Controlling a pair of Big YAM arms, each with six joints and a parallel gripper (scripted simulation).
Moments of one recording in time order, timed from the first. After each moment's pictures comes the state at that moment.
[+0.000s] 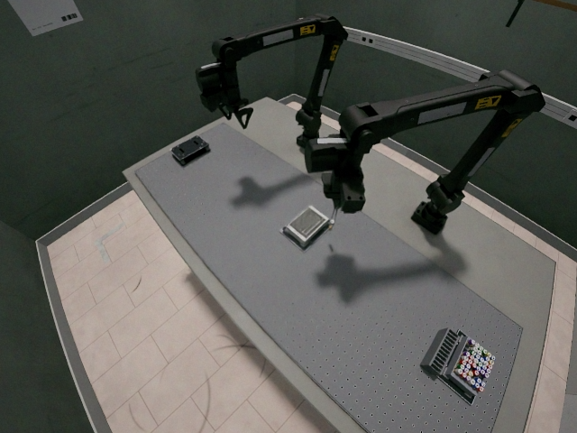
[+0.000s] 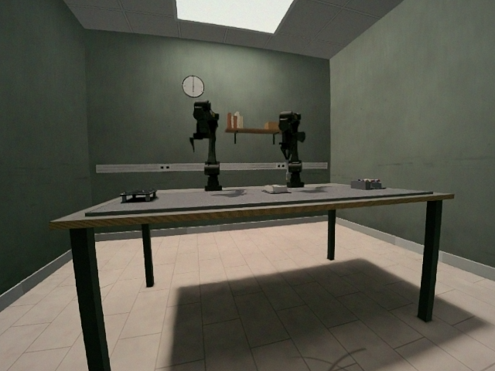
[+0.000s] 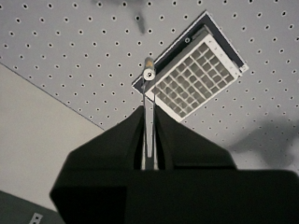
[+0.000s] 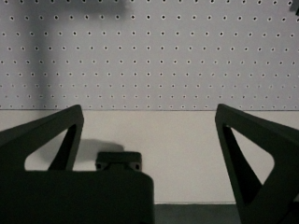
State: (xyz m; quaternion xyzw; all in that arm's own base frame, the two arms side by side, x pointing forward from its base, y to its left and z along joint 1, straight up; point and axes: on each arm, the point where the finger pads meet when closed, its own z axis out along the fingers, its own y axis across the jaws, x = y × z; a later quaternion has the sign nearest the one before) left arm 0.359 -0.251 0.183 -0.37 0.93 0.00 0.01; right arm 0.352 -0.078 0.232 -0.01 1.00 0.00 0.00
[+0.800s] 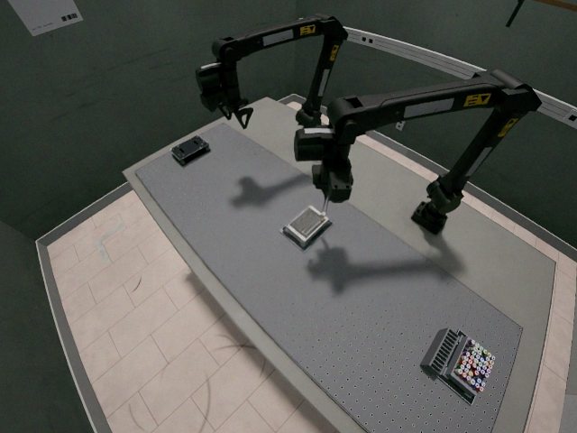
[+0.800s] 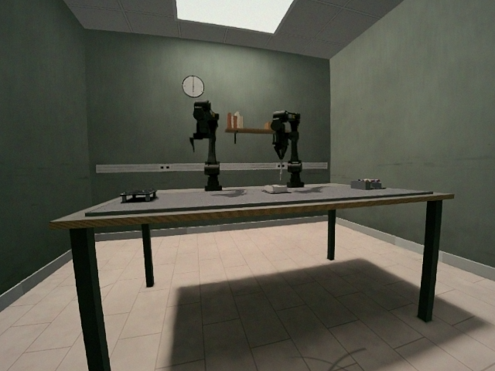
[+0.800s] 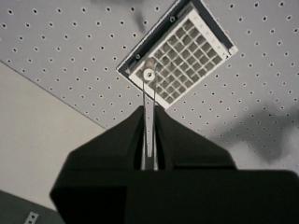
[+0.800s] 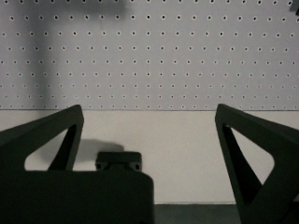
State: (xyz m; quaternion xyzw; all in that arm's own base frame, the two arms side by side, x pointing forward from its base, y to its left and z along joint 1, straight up) left arm 0.354 -0.289 0.185 -0.37 0.93 0.00 0.01; right arm 0.352 -0.078 0.232 -0.01 1.00 0.00 0.00
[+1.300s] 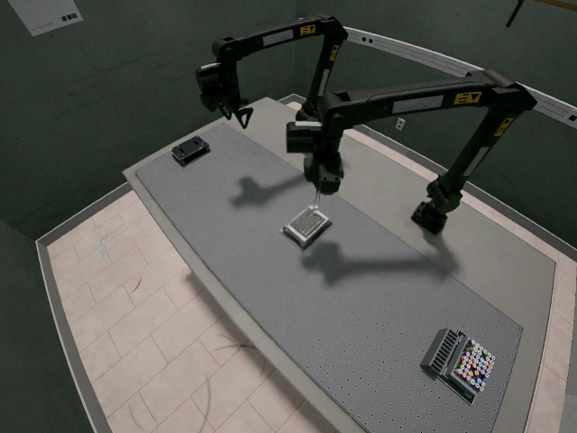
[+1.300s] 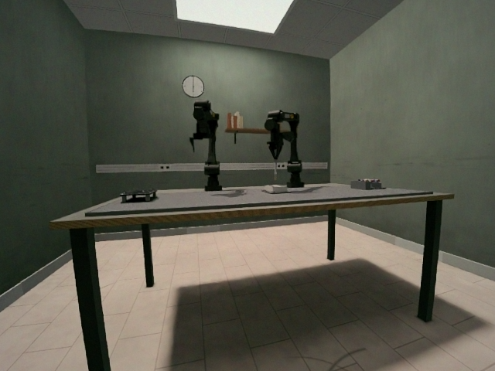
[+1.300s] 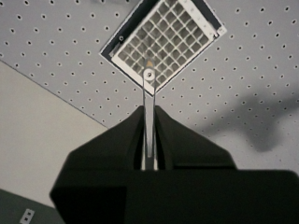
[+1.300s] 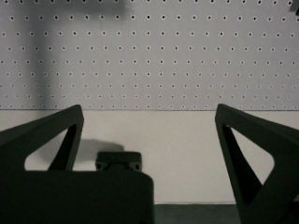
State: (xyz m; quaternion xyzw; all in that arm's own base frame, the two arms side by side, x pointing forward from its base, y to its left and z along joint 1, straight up) left arm 0.351 -0.322 0.185 -0.37 0.93 0.00 0.01; right arm 0.352 -0.078 0.232 -0.01 1.00 0.00 0.00
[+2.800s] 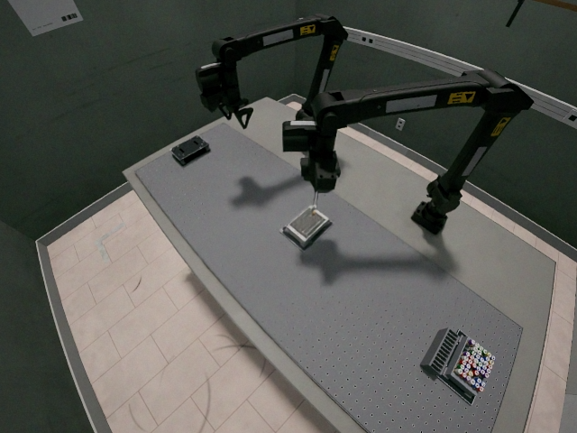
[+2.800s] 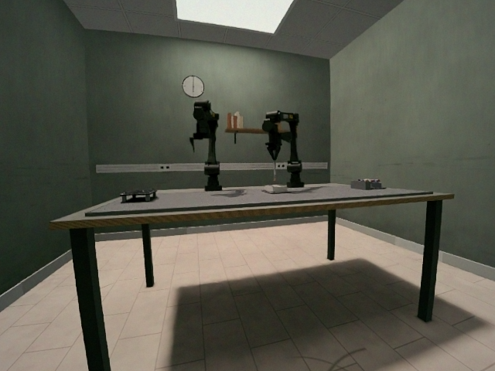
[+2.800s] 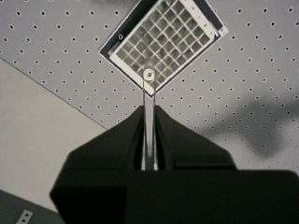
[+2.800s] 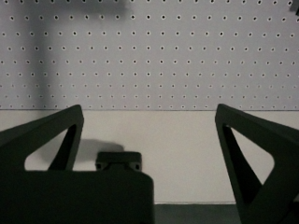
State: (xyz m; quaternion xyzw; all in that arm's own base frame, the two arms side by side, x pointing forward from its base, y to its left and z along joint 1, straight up) left arm 0.350 -0.329 0.181 -0.37 0.93 0.01 0.02; right arm 0.352 -0.078 0.232 -0.01 1.00 0.00 0.00
